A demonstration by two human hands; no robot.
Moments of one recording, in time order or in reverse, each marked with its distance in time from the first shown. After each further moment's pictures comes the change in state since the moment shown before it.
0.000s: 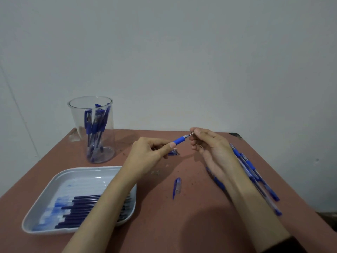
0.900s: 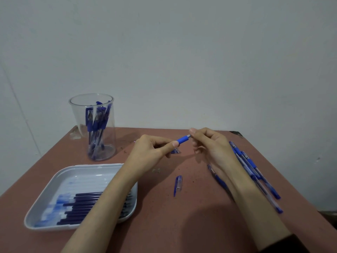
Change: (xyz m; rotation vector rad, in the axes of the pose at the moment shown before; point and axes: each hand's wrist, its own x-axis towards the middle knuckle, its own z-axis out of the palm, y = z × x) left_hand -0.001 0.002 0.000 -0.056 -0.055 -0.024; right_hand -0.002 0.001 -0.001 -0.208 -0.024 -0.015
